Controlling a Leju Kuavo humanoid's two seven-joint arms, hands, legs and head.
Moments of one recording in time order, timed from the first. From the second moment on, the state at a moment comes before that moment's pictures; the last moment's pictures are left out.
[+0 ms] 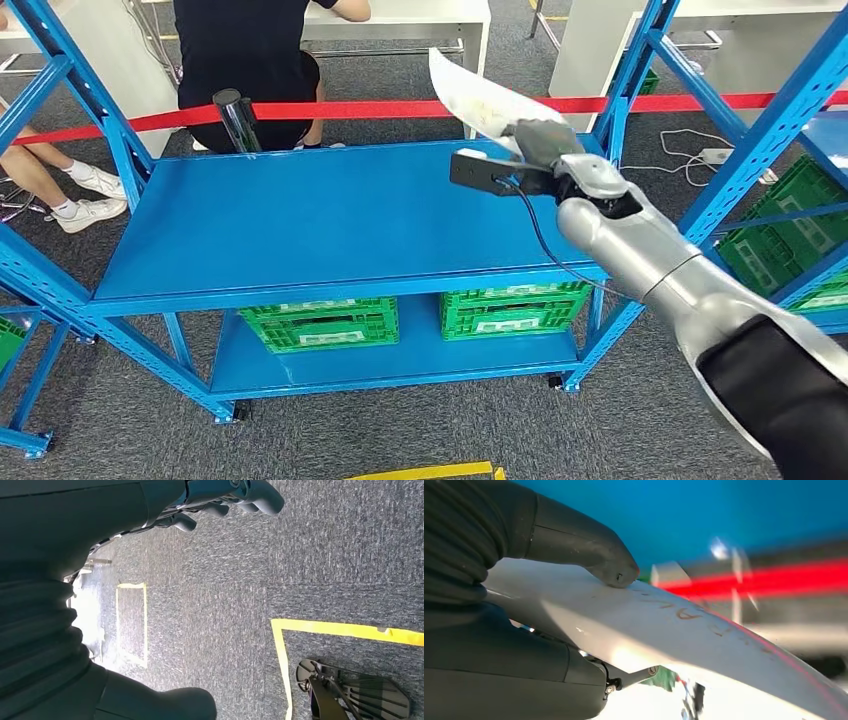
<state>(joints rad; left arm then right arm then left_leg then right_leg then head) -0.05 0.06 -0.07 -0.17 -0.05 0.27 0.04 -1.04 -0.26 0.86 -0.82 0.59 0.12 0.07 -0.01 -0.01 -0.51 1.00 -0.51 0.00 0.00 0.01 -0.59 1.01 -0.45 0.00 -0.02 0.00</state>
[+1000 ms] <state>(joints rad) -0.05 0.05 -0.04 -0.17 -0.05 0.27 0.05 -1.13 -0.20 0.77 -1.36 0.61 0.19 0.01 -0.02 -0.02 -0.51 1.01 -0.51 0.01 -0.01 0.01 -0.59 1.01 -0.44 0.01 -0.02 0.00</state>
